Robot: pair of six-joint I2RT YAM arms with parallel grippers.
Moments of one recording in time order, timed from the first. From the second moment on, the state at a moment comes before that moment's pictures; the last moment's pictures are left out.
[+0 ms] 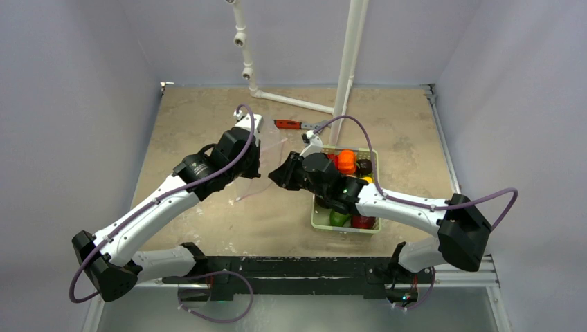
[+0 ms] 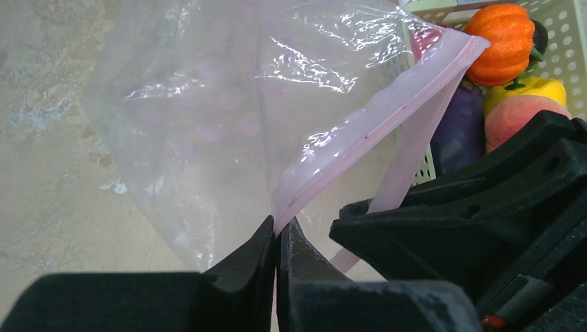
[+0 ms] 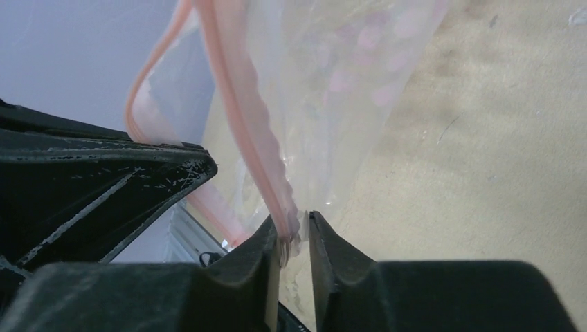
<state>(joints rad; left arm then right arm) -0.75 1.15 1.18 -0.75 -0.30 -0.42 0.99 1.39 0.91 0.13 0.17 0.92</state>
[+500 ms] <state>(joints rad) -0.75 1.09 1.11 -0.72 -0.30 -0.40 0.99 1.41 0.91 0.15 0.19 0.93</state>
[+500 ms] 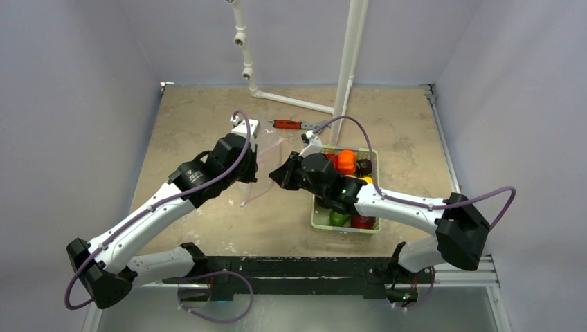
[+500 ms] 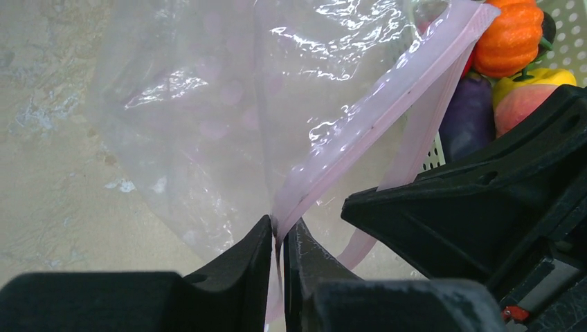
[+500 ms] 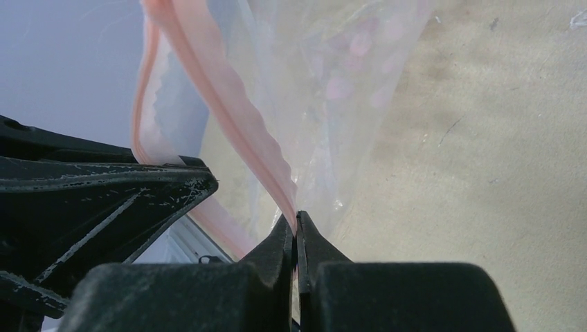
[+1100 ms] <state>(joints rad) -0.75 0.97 0.98 -0.57 -0.35 -0.38 0.99 1.39 0.90 0.17 0.13 0.92</state>
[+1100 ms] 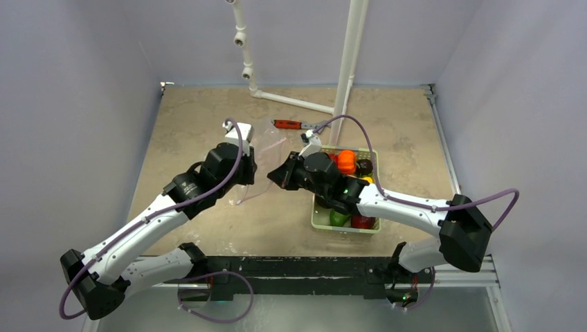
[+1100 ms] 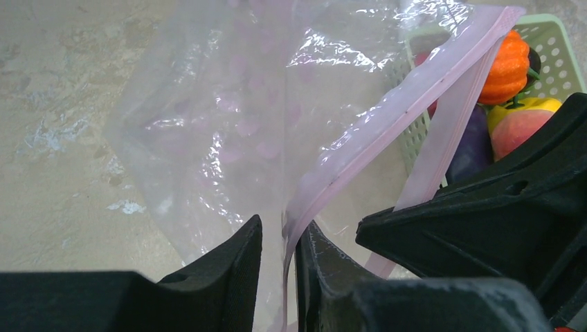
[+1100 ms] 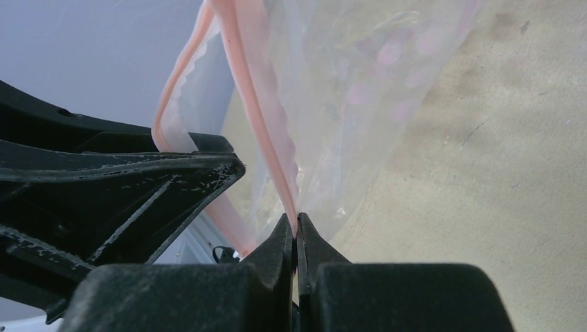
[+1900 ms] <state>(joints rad) -0.75 0.87 1.08 -0.74 -0.53 -0.31 0.99 1.46 0.94 0.06 0.19 0.84</state>
